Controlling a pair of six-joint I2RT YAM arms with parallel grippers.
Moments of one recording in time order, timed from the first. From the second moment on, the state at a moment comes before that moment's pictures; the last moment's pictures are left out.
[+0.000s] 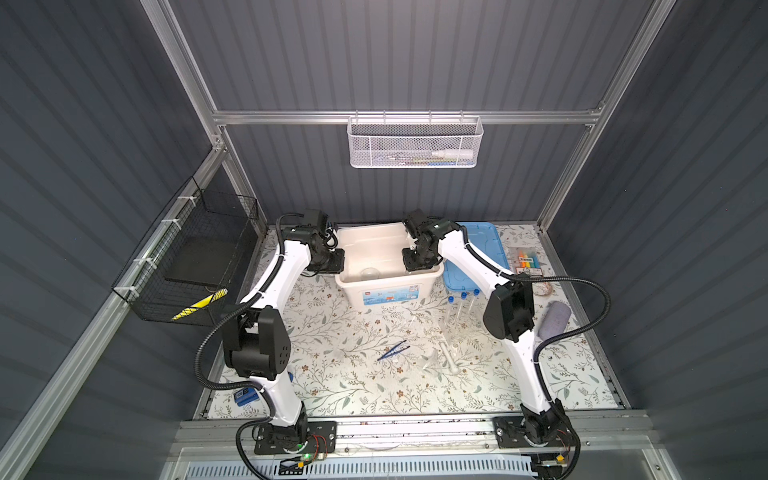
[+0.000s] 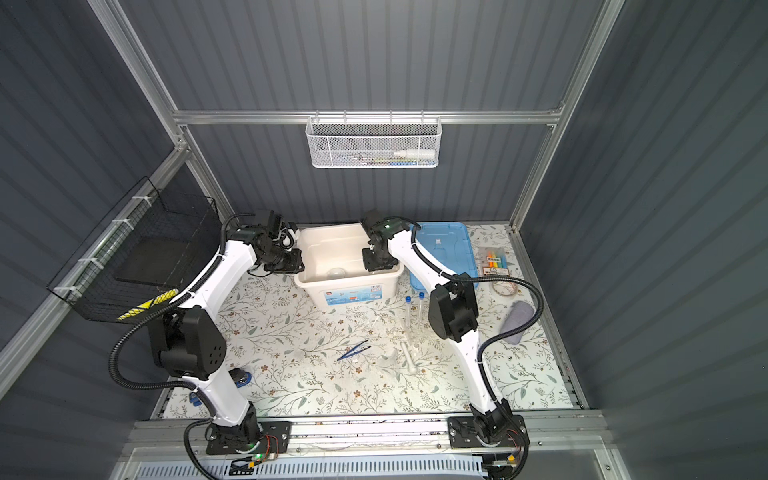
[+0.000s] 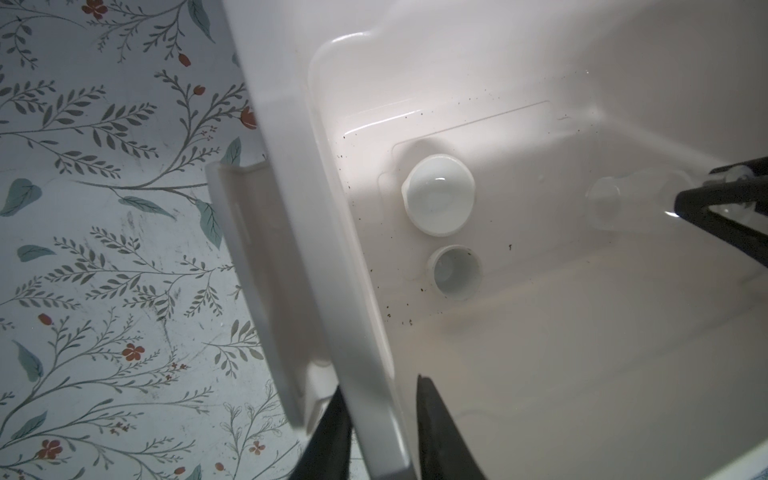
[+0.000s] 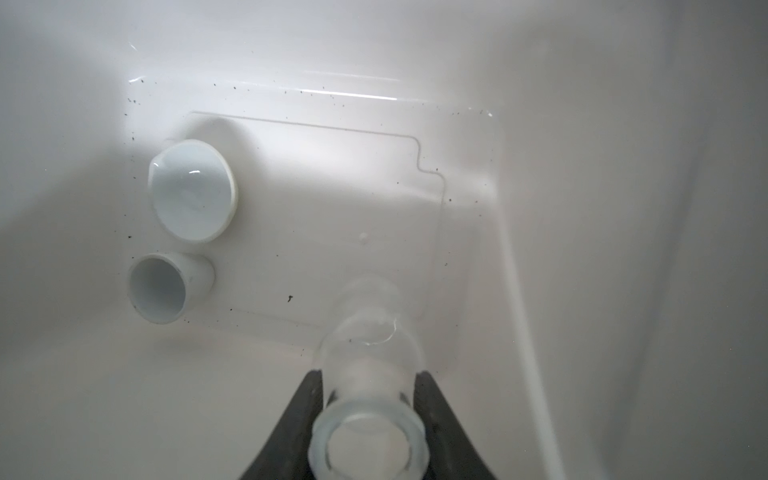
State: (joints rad) left arm -0.18 1.78 1.65 -1.01 0.19 -0.02; right arm 0.58 2.34 2.29 -1.13 -0.02 0.33
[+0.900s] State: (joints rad) left arm -0.19 1.76 1.65 -1.00 0.19 -0.02; right arm 0.58 2.41 2.29 -1.17 -0.02 0.35
